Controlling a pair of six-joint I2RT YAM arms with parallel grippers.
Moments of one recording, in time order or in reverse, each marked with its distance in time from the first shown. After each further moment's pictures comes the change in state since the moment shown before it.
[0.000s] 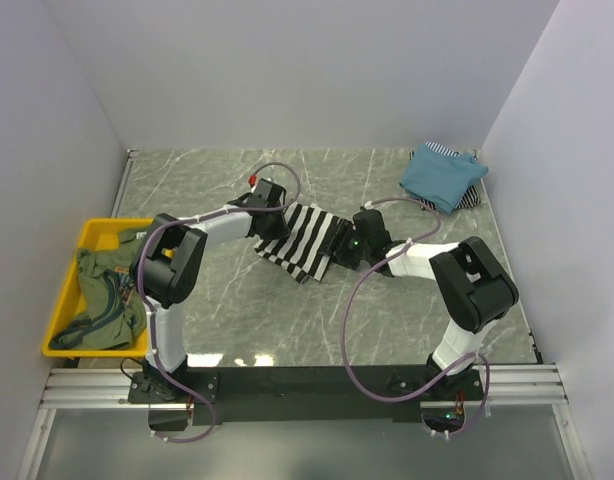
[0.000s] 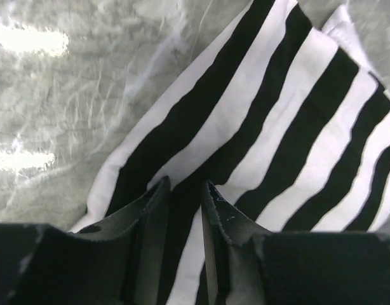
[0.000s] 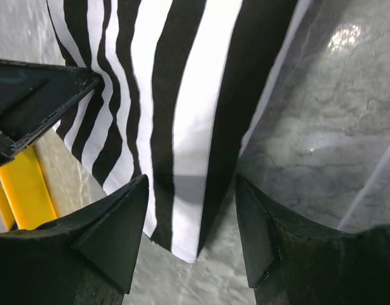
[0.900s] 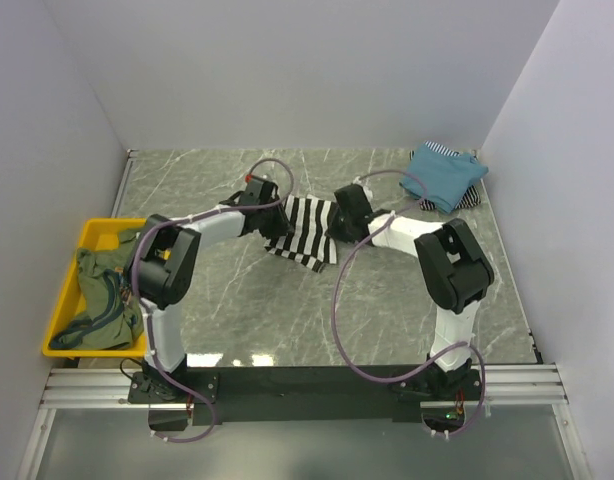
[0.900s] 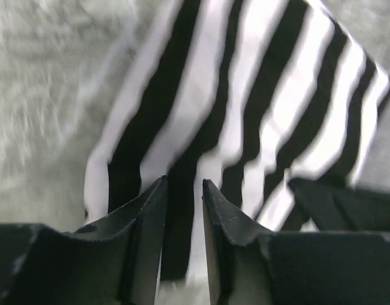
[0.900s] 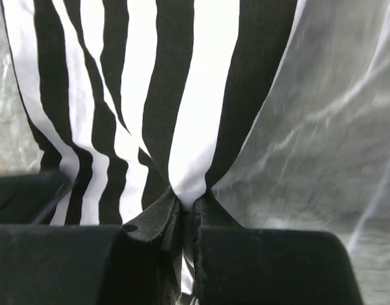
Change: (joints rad) left arm 0.041 -0.001 -0.027 0.107 0.184 -0.053; right arm 0.021 0.167 0.322 -0.249 0.229 -0.080
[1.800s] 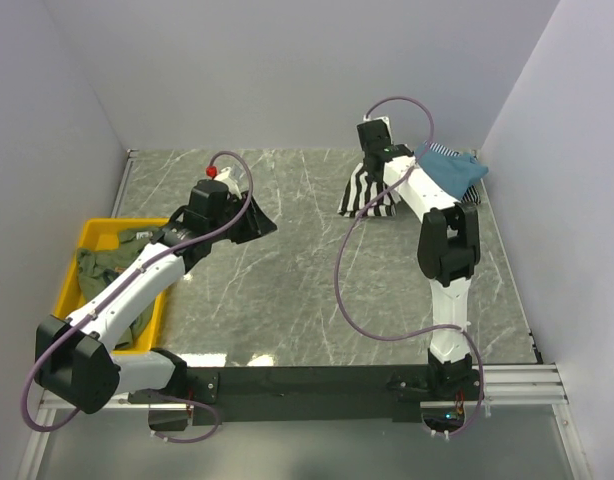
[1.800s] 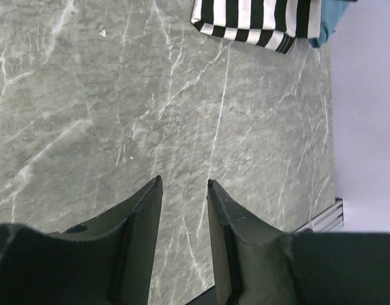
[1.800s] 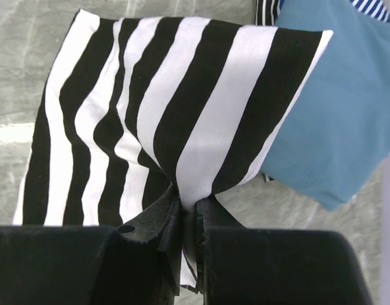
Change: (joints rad) left arm -0.001 -0.735 -0.254 -0.192 0.070 0.056; right arm -0.195 0.253 0.785 -0.550 0.466 -0.766
